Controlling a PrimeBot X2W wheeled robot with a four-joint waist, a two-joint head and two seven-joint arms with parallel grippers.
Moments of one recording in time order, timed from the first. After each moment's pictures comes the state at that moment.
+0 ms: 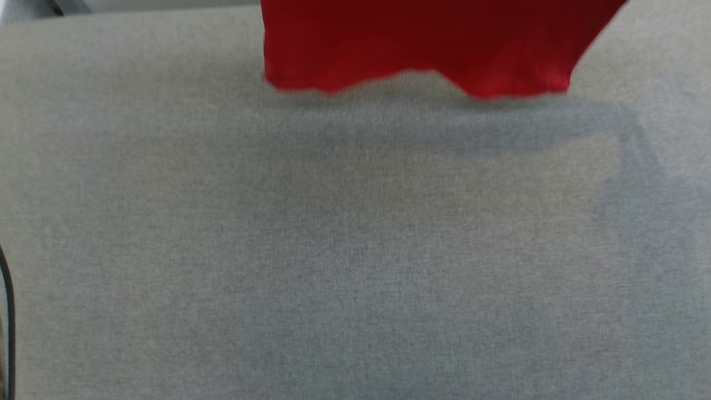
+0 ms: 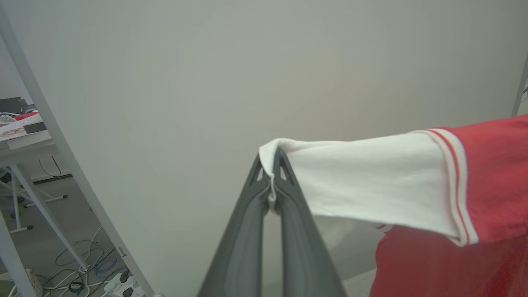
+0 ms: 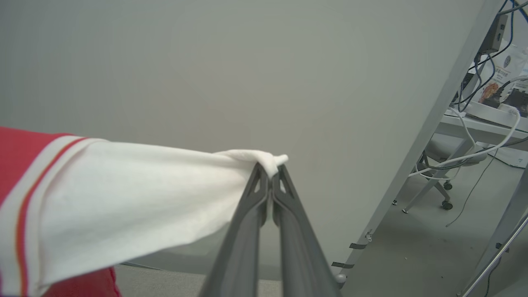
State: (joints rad) left arm -1.11 0.51 -0.09 -0.06 -0.52 -0.09 0.51; right arm -1.15 -0.66 0.05 0.17 0.51 0.13 0.47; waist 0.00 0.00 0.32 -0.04
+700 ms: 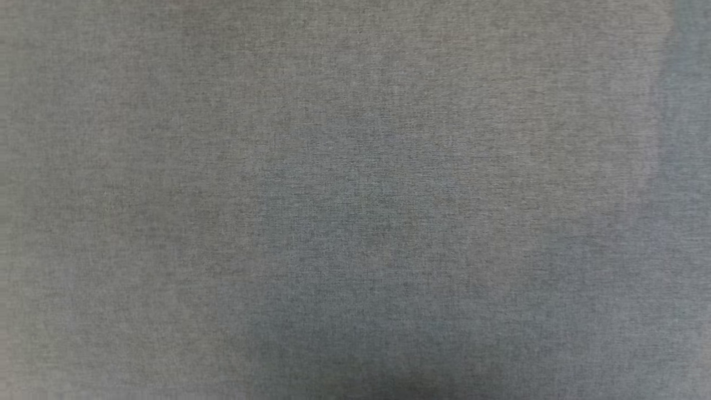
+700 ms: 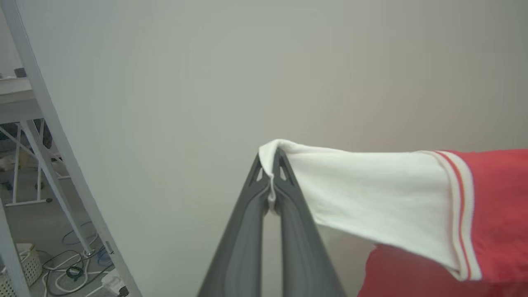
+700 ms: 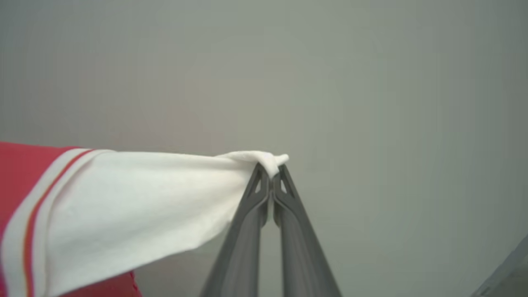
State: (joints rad) left arm -1.57 0.47 -0.16 0.50 -0.43 -0.12 0.05; right arm -1.69 -0.46 0.16 0.72 0.28 0.13 0.02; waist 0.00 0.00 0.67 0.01
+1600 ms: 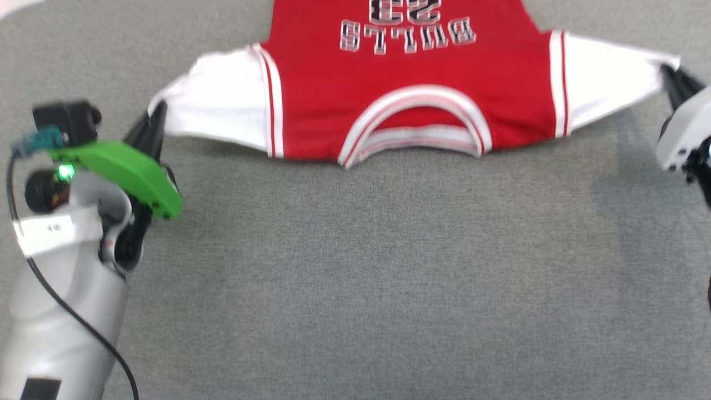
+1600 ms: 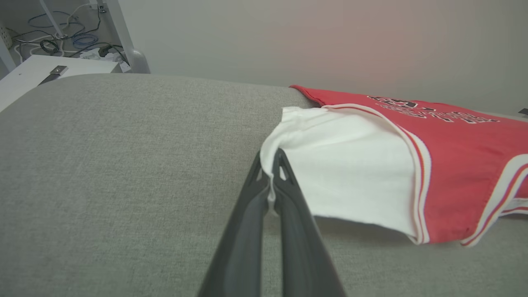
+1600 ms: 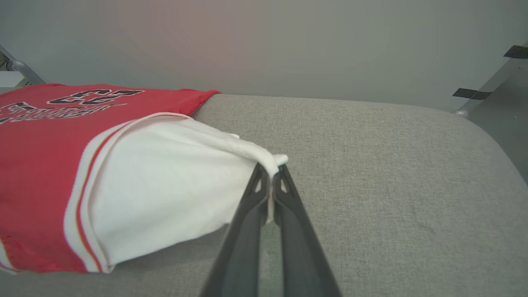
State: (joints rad) left arm -0.67 0.41 -0.25 0.56 -0.65 -0.12 -0.02; right arm -0.92 -0.48 0.35 0.84 0.56 0.13 0.01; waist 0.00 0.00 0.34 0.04
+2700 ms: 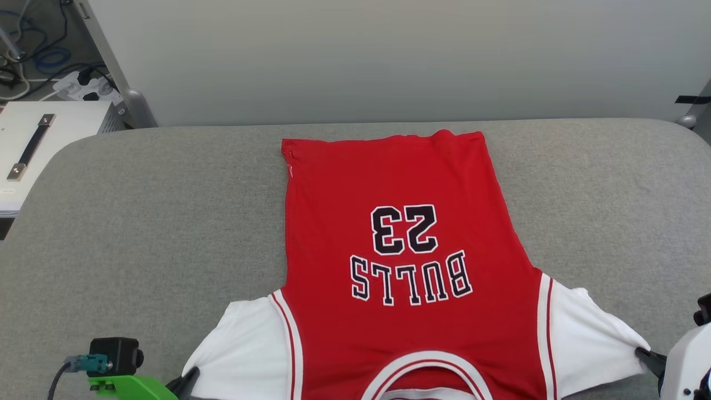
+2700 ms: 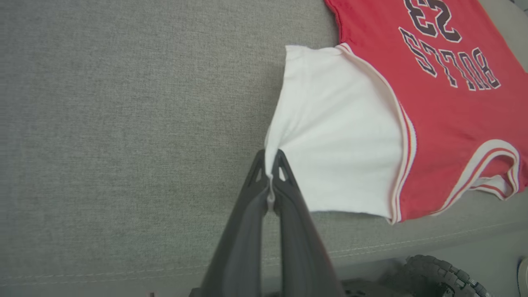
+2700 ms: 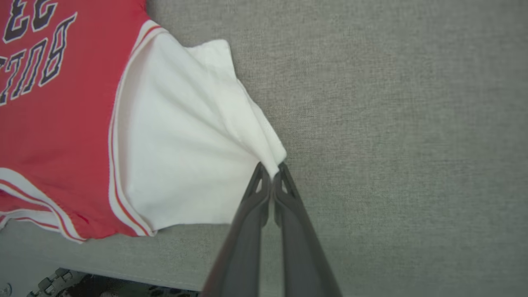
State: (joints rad) left arm 0.15 0.55 -0.26 0.01 -0.83 0.05 0.31; right arm -0.04 -0.53 0.08 0.31 0.72 0.13 0.54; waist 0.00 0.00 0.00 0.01
